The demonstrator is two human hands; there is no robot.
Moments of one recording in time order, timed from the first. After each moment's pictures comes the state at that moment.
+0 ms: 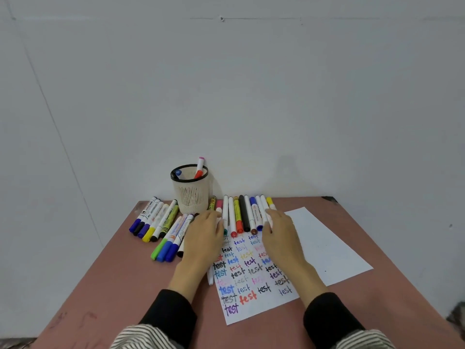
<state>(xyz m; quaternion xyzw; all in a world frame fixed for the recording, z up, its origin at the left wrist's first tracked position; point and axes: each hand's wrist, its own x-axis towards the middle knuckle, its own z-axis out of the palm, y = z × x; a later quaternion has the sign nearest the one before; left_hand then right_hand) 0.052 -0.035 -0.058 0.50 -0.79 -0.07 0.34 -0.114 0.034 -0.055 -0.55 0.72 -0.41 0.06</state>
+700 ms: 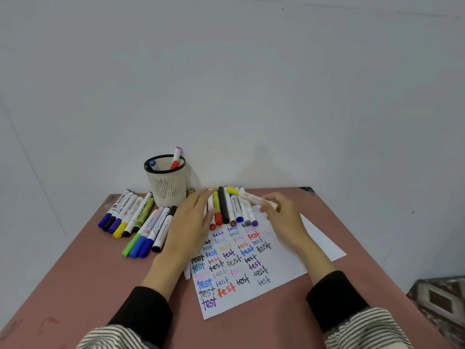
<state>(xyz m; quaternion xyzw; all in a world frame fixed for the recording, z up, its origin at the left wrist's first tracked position) 0.042 -0.034 -0.052 0.41 -0.84 -0.05 0.36 -0.161 0.046 -0.033 -0.50 0.66 -0.53 0.20</state>
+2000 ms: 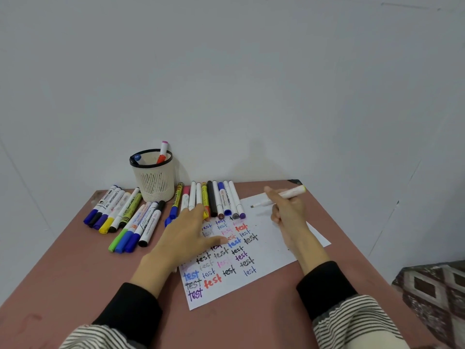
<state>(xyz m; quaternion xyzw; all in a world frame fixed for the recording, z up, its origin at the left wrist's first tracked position) 0.036 -0.007 -0.046 0.44 -0.88 -0.11 0.16 -0.176 0.066 -0.029 -0.25 0.55 -0.71 0.36</state>
